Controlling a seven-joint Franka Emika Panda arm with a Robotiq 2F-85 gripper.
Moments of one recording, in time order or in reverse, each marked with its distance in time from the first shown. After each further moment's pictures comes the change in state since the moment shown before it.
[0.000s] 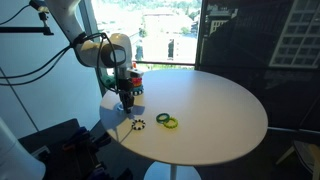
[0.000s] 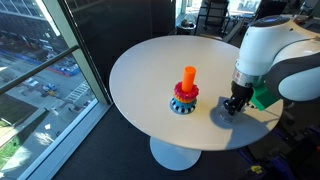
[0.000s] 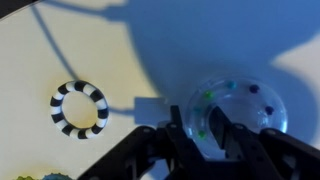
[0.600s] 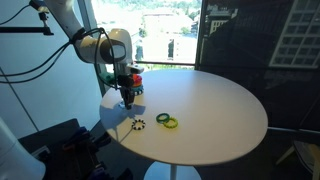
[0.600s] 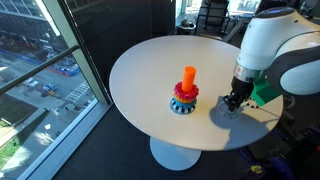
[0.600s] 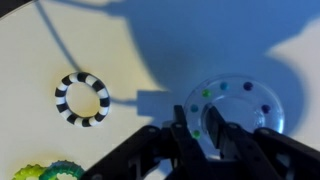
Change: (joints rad) arm 0.002 -0.037 0.000 0.005 0.024 -0.016 0.002
